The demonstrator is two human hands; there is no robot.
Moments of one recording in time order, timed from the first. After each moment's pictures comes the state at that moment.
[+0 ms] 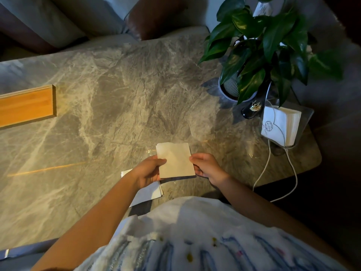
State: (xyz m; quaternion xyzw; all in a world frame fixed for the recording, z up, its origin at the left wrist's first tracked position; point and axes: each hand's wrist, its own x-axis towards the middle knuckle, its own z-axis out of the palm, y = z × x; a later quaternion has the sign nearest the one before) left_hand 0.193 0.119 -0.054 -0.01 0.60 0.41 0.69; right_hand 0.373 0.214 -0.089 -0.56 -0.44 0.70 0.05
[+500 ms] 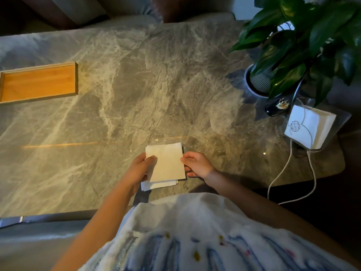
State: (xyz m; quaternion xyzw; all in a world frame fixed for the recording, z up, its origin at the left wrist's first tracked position) left_hand 0.159 0.037 -0.059 0.05 0.73 0.41 0.55; right_hand 0.317 0.163 -0.074 -0.50 -0.50 0.70 -0.05
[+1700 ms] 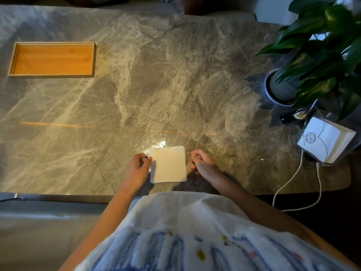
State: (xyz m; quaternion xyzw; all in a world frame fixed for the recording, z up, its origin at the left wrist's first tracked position) left_hand 0.152 -0.010 -0.076 0.11 0.83 0.37 0.40; right_hand 0.307 0.146 -0.084 -0.51 -0.63 0.59 -0.06
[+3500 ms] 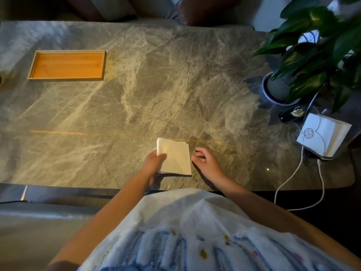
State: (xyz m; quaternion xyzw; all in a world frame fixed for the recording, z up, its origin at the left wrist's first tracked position) left_hand 0.180 0.018 -0.065 -0.03 0.71 0.47 0.52; right_hand 0.327 0.135 -0.092 -0.48 -0.64 0.60 0.03
